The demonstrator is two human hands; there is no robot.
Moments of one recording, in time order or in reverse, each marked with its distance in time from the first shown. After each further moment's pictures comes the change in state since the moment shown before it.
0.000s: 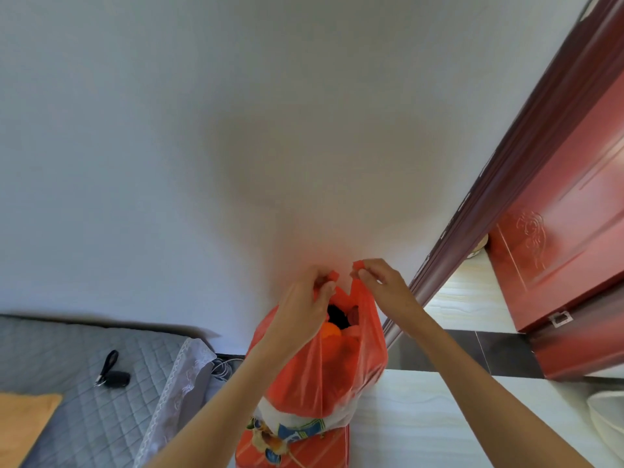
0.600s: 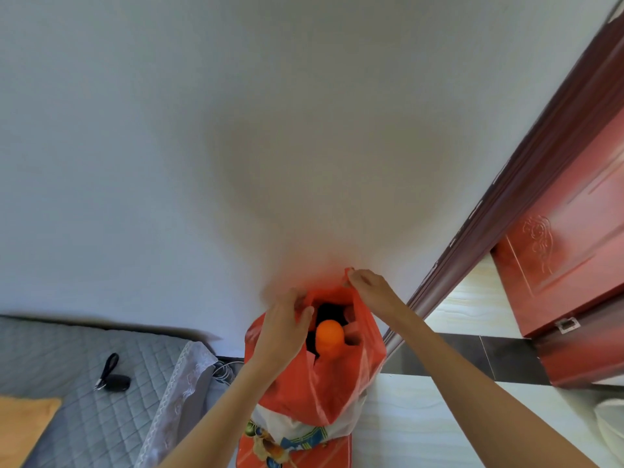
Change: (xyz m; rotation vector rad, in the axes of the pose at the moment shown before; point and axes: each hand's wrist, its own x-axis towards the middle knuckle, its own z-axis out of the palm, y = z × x) left_hand 0.006 -0.068 0.005 0.173 0.026 -0.120; right_hand 0.030 0.006 0.021 -0.150 -0.154 0.166
